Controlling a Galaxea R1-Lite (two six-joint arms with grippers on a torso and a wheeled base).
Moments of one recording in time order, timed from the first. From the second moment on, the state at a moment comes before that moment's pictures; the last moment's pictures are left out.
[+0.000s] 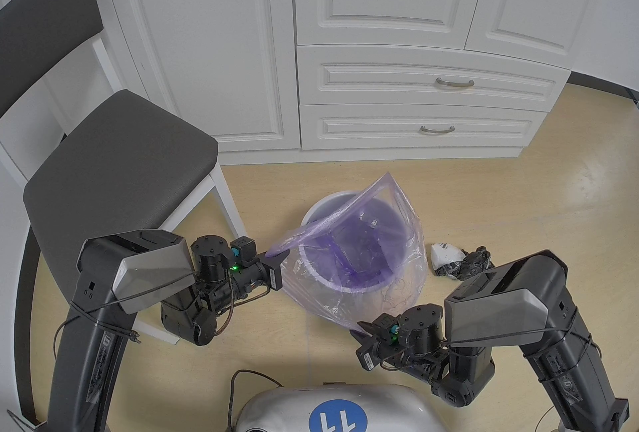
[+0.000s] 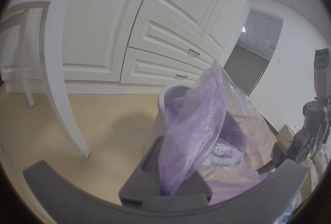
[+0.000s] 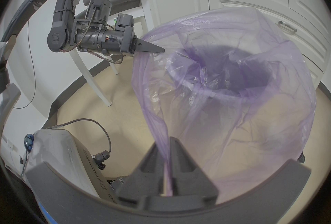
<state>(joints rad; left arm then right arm) -0.34 2.66 -1.07 -1.45 -0.34 -0.09 0.66 2.64 -0.70 -1.55 -0.04 -0.12</state>
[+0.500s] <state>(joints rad) -0.37 2.55 -0.94 -1.39 -0.34 -0.09 0.64 2.45 -0.56 -1.54 0.01 -0.12</state>
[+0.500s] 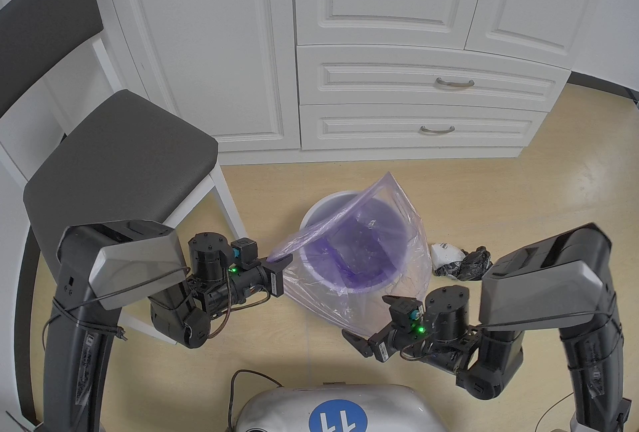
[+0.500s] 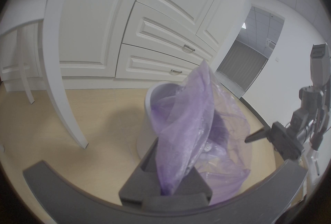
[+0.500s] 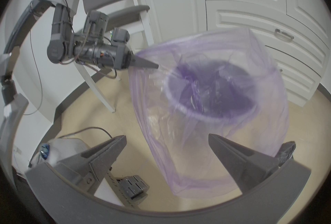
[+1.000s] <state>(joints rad) -0.39 2.31 -0.84 -1.12 -0.34 -0.09 0.61 2.24 -0.47 -1.51 0.05 -0.12</state>
